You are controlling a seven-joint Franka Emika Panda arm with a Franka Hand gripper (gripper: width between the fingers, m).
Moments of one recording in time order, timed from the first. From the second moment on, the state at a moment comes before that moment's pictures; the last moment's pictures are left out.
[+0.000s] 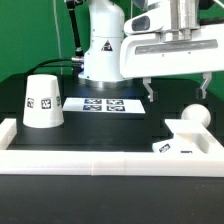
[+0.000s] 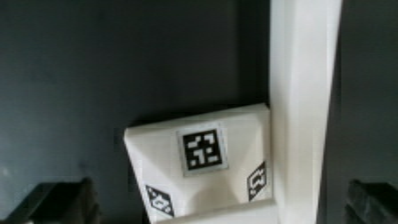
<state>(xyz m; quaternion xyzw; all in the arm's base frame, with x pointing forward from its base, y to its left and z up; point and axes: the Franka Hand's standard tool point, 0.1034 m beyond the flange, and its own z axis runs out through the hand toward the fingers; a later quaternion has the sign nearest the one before) 0.541 0.105 0.086 -0.99 0.07 -0.09 0.06</state>
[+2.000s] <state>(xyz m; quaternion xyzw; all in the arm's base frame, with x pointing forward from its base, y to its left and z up) 0.502 0.142 0.069 -0.99 0.10 0.11 0.07</state>
